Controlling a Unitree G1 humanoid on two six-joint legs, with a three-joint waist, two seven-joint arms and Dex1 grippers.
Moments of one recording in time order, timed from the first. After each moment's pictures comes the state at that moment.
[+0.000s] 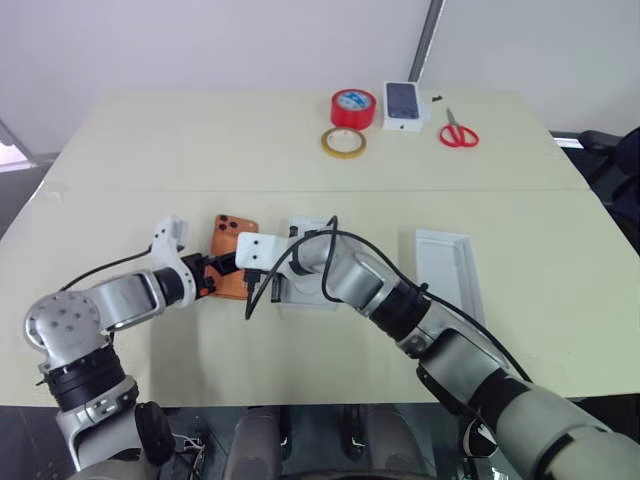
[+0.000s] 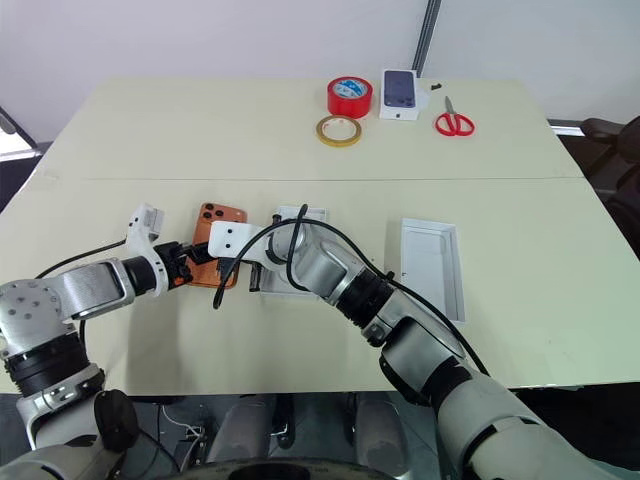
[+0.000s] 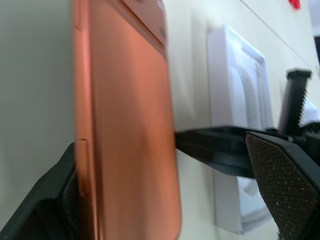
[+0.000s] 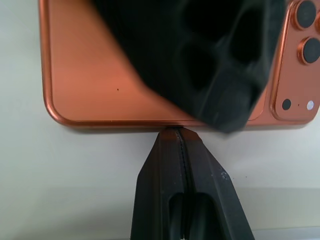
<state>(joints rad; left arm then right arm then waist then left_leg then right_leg) -0.44 0.36 0.62 -0.14 -1.19 1.60 0.13 -0.93 -0.06 0.68 0.35 -0.25 0.55 0.81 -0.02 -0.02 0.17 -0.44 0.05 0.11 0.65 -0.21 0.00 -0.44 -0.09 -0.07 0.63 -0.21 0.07</state>
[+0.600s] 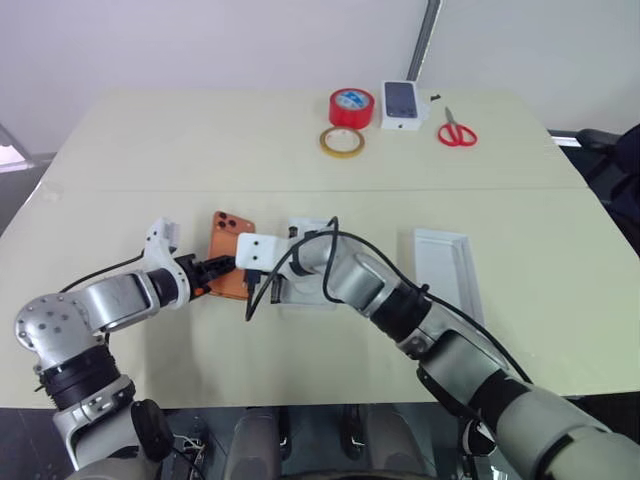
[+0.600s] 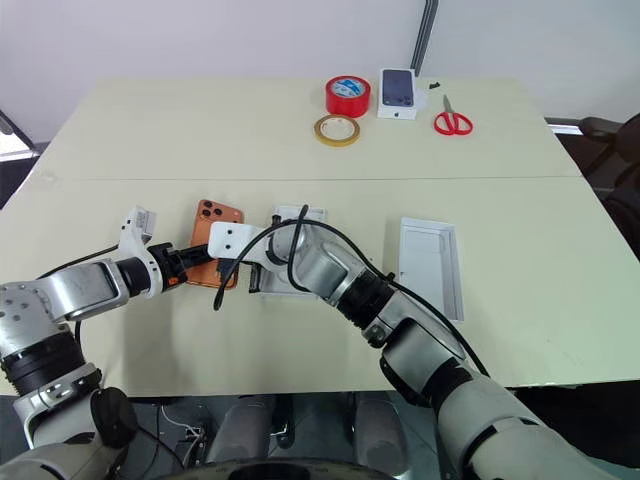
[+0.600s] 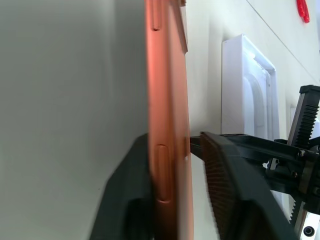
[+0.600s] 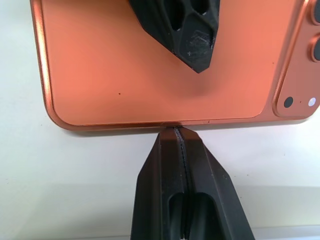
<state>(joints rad) -0.44 0.36 0.69 -0.08 -1.28 1.61 0.26 -0.92 -0.06 0.67 0.33 -0.25 0.55 0.82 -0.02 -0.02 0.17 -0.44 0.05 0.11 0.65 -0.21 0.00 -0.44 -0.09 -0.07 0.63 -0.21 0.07</state>
